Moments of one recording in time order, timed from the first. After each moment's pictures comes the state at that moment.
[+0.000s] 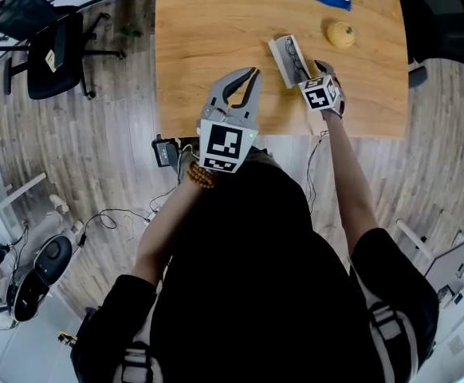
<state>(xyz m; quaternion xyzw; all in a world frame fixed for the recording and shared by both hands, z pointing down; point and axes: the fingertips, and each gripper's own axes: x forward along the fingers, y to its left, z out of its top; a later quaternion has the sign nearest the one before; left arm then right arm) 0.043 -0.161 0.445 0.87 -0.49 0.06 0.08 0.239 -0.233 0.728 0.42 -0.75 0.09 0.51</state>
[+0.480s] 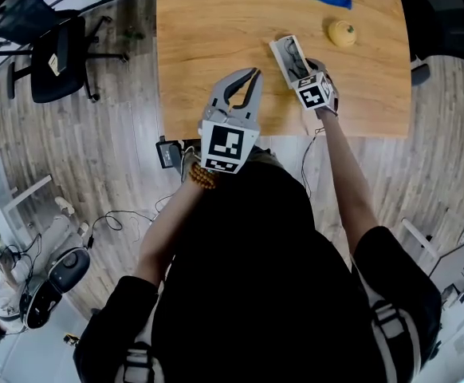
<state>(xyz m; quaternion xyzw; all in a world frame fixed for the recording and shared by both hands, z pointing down) 0.045 -0.162 0.444 0.87 -0.48 0.07 0.08 0.196 -0.227 0.727 0.38 -0.78 0.12 0.48</state>
